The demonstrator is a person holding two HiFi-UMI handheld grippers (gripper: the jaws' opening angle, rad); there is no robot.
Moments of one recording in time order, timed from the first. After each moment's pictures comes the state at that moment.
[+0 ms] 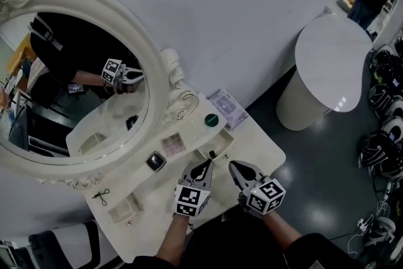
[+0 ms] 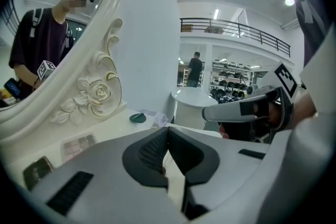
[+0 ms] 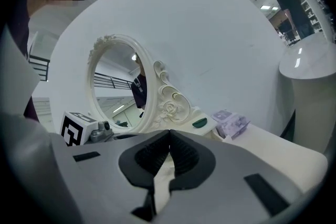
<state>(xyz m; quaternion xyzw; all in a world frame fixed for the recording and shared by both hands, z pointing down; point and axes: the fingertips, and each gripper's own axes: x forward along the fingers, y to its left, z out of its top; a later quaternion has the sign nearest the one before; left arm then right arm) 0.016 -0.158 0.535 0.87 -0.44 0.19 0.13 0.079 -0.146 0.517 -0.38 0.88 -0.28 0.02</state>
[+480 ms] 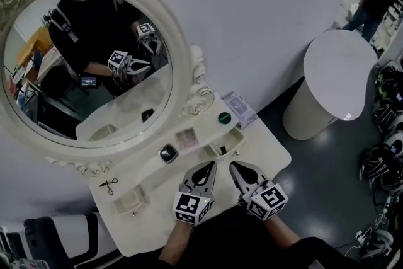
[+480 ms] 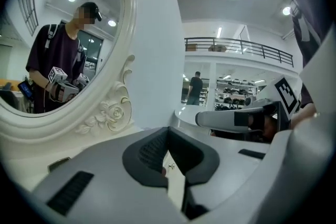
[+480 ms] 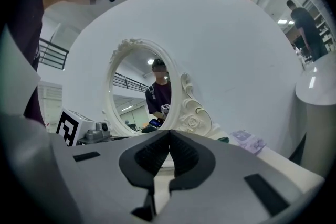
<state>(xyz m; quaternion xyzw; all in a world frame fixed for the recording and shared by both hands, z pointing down) -0.011 -0.112 0.467 0.87 -0.47 0.09 0.11 0.041 -0.106 0.451 -0.35 0.92 -0.18 0.04</state>
